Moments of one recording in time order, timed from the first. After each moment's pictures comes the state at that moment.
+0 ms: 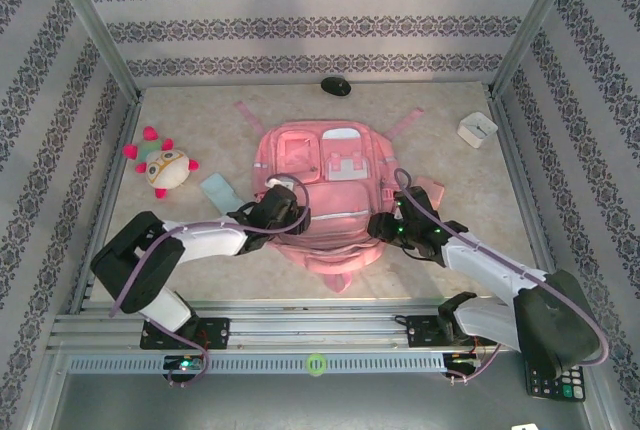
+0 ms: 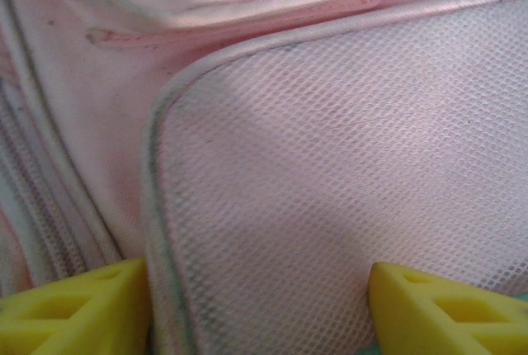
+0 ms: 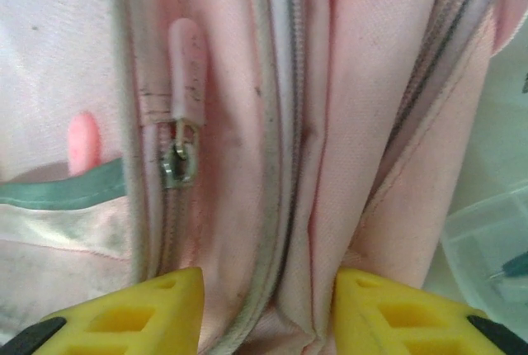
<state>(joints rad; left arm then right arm) -0.71 1.54 0.65 0.08 -0.19 -0.57 0.46 1.12 0.46 -0.25 -0.19 0.73</state>
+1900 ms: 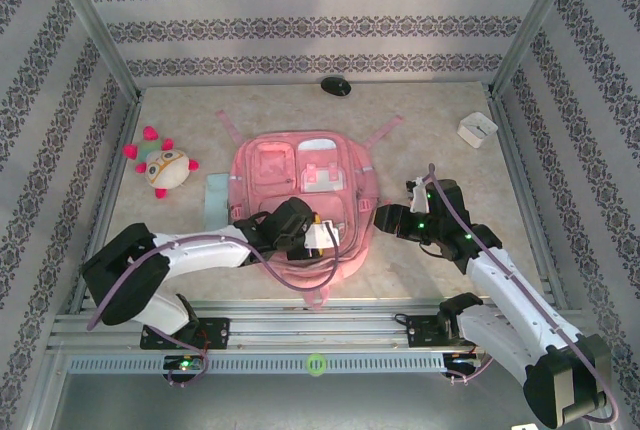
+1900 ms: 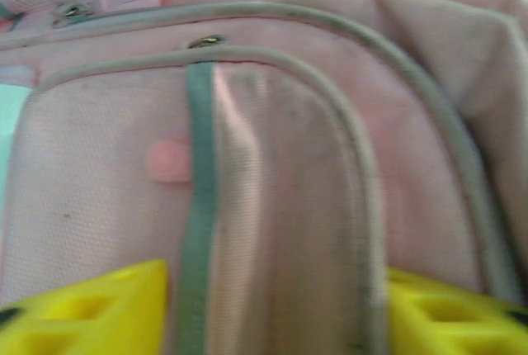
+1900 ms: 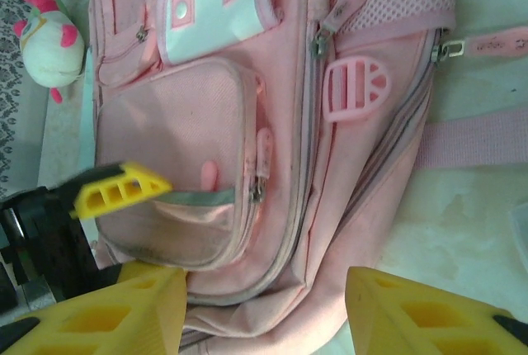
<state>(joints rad) -0.87 1.49 0.71 -0.03 0.01 0.64 0.32 0.86 0.55 -0.45 -0.45 0.60</state>
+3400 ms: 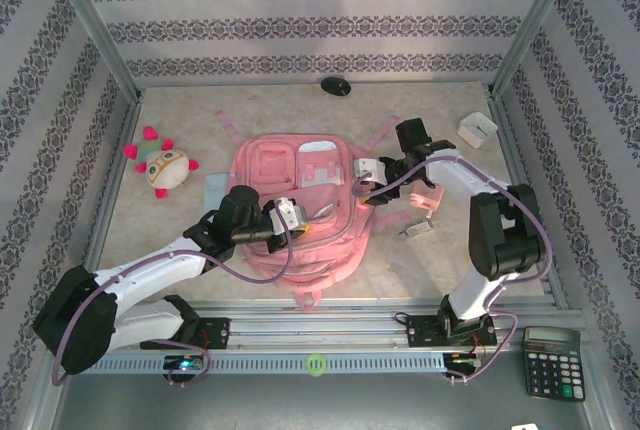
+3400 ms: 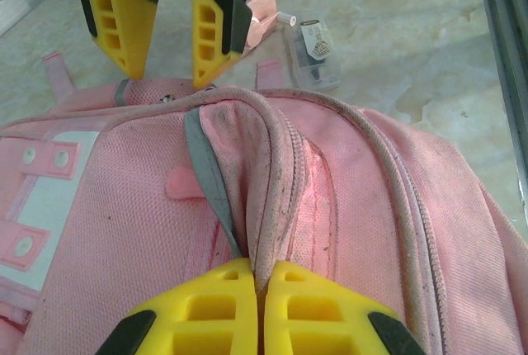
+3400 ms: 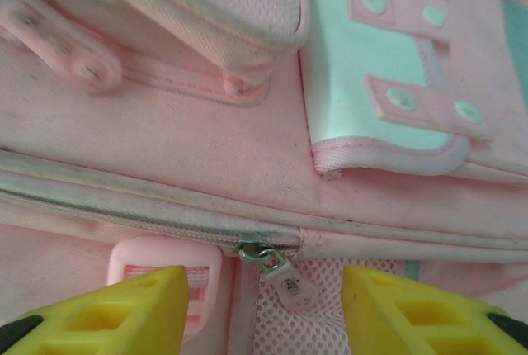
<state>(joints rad) -0.64 1.15 0.53 0.13 0.45 0.44 0.22 1.72 1.15 -0.66 -0.69 -1.33</state>
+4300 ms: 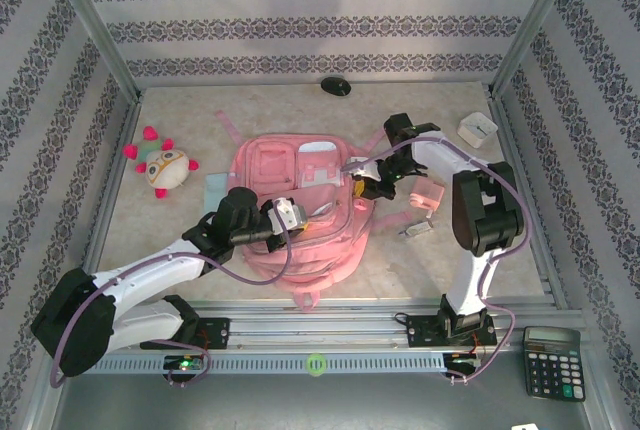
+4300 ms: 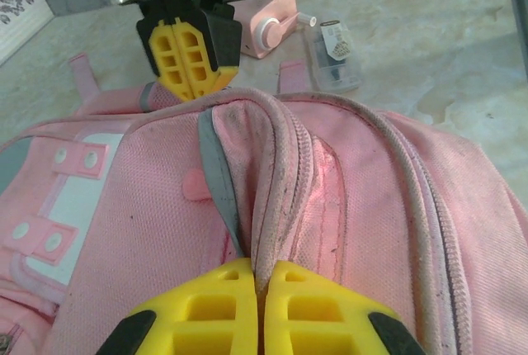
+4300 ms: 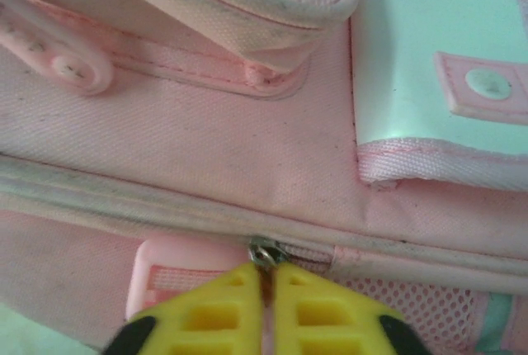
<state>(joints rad) -0.64 1.13 0.51 0.16 0.40 0.44 0.25 1.88 1.35 -0.94 -0.69 -1.35</state>
